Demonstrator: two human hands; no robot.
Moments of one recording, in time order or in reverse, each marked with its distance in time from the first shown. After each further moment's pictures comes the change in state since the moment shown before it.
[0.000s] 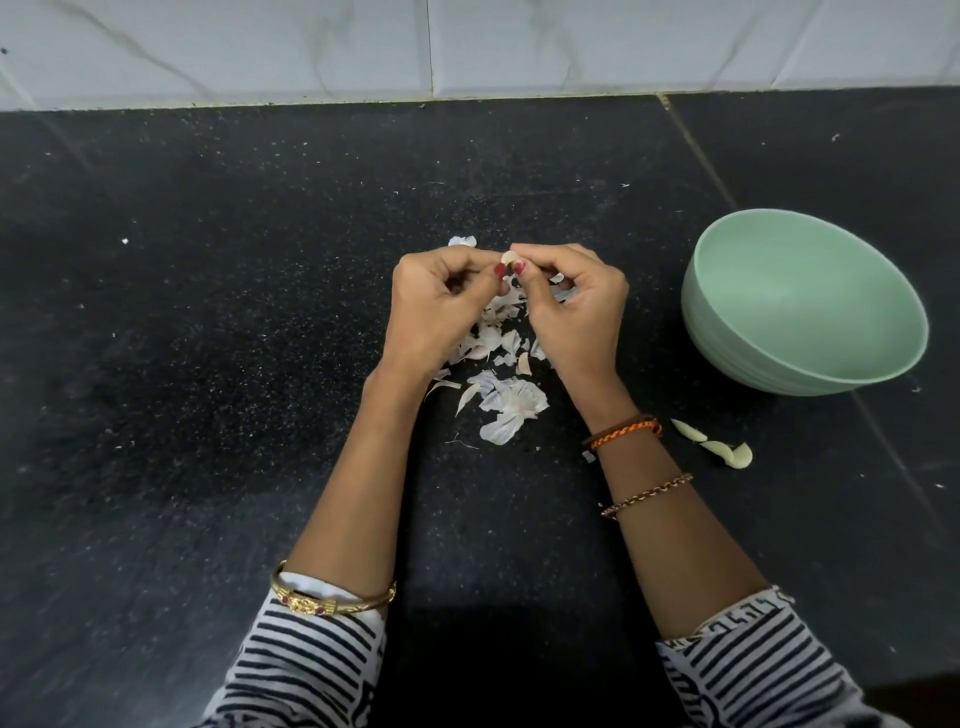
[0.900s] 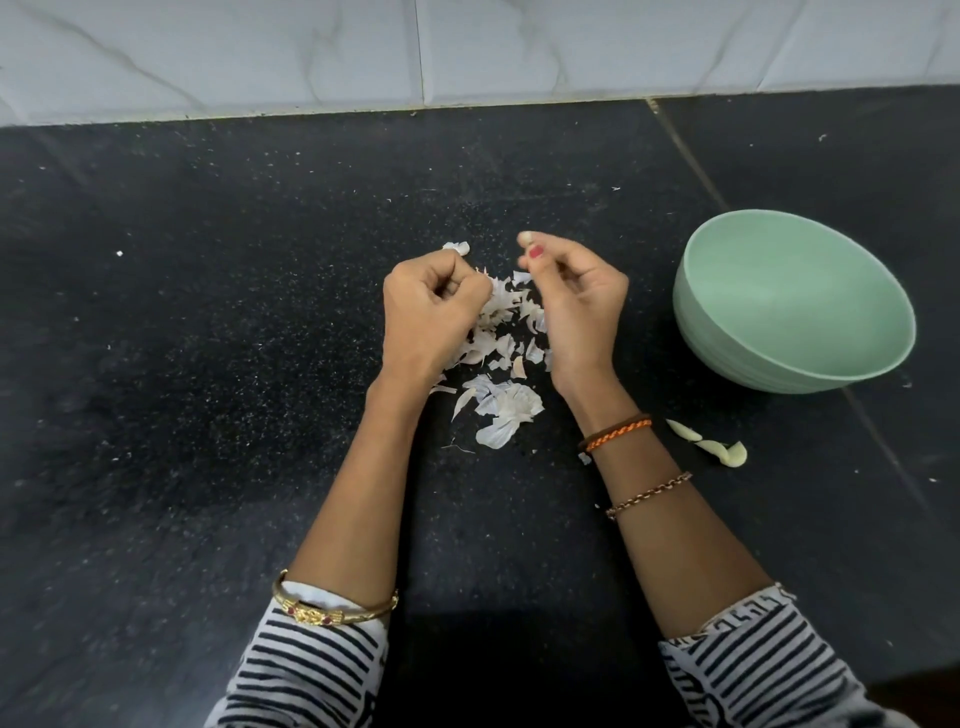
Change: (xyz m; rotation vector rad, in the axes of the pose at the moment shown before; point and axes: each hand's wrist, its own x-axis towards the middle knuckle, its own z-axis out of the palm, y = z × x) left_hand -0.002 0.002 0.005 0.011 0.129 -0.031; right_hand 0.002 -0.014 -0.001 0.401 0.062 0.387
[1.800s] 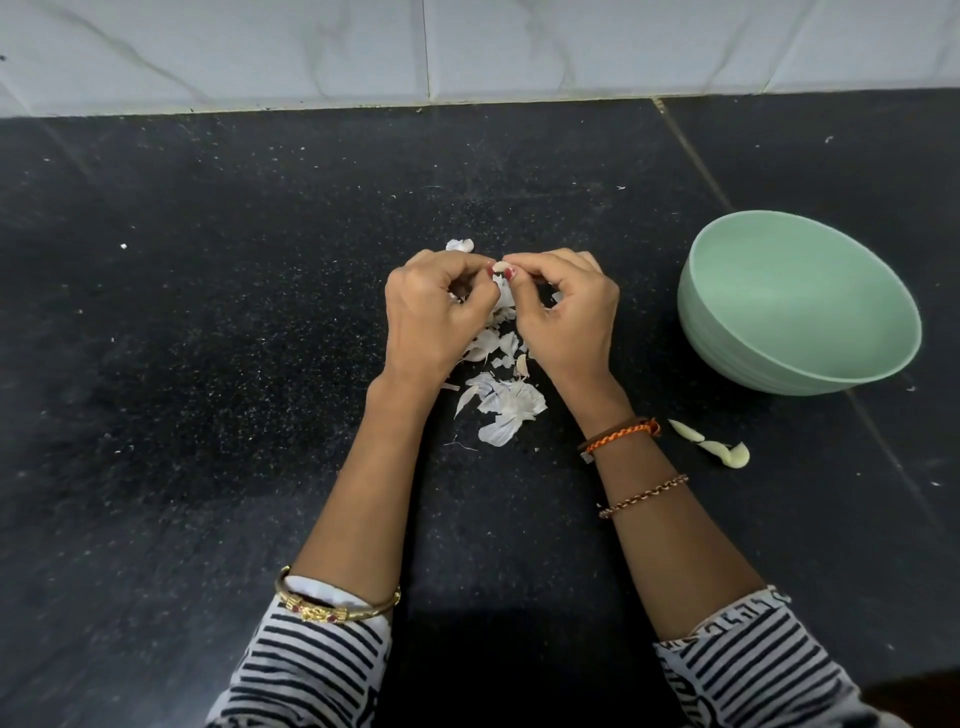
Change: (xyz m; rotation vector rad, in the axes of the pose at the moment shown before) left_hand 0.002 -0.008 -0.001 0.382 0.098 0.309; right_hand 0.003 0.018 -0.003 -0.547 -0.054 -0.461
